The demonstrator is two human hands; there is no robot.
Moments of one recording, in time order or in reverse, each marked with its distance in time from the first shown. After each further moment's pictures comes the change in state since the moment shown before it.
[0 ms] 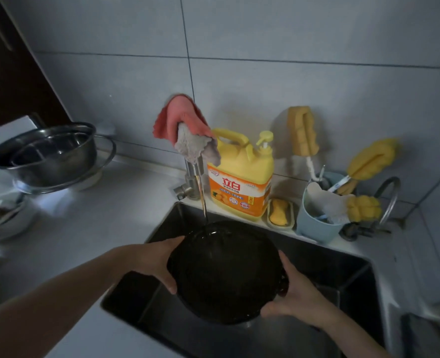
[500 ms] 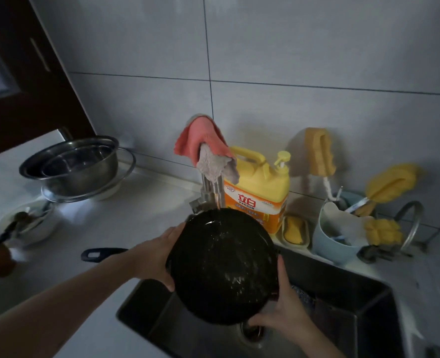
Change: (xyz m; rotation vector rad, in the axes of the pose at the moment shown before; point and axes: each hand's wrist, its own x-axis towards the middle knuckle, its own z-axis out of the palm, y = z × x) left_hand -0.043 -0.003 -0.036 0.023 0.192 -0.011; right_hand 0.028 -0.004 0.045 0.023 0.077 -0.091
